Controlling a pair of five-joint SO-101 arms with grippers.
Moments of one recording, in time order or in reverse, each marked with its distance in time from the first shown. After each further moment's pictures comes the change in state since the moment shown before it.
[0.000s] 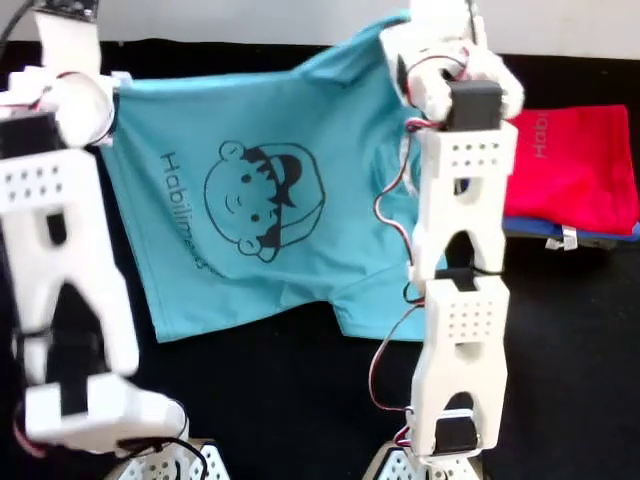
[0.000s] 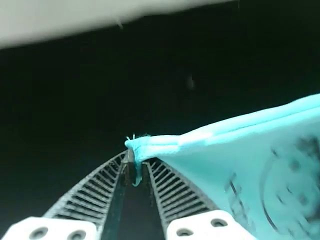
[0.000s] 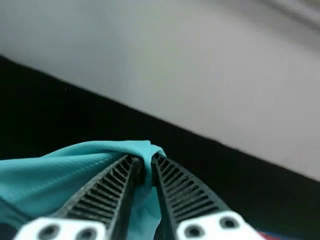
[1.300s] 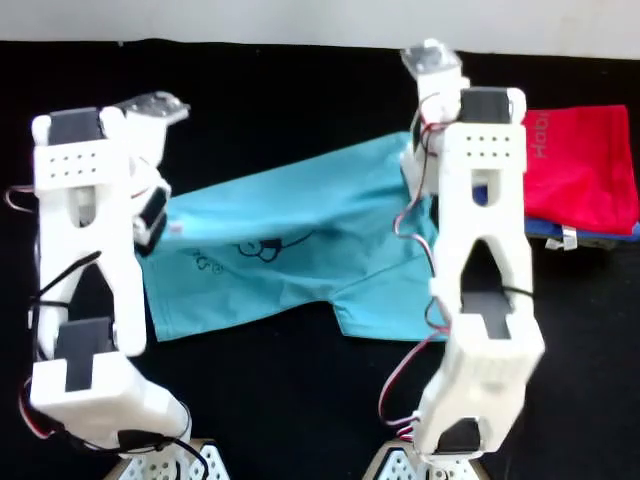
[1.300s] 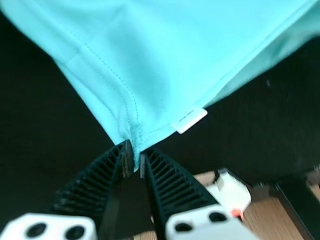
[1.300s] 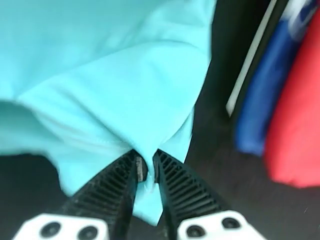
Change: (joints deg) left arm 3.4 2.0 13.9 34.2 -6.2; right arm 4.4 -23.2 52.3 23.6 -1.1
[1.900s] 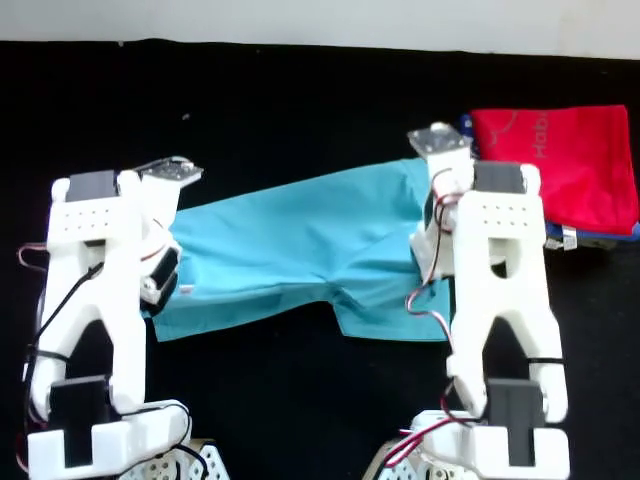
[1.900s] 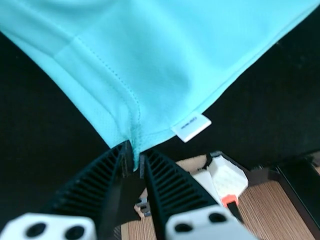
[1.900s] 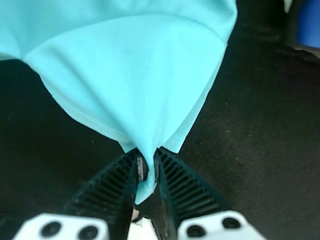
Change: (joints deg) left arm 0.2 -16.1 30.8 -10.5 -0.5; right arm 2.2 -28.0 44.3 -9.1 3.1
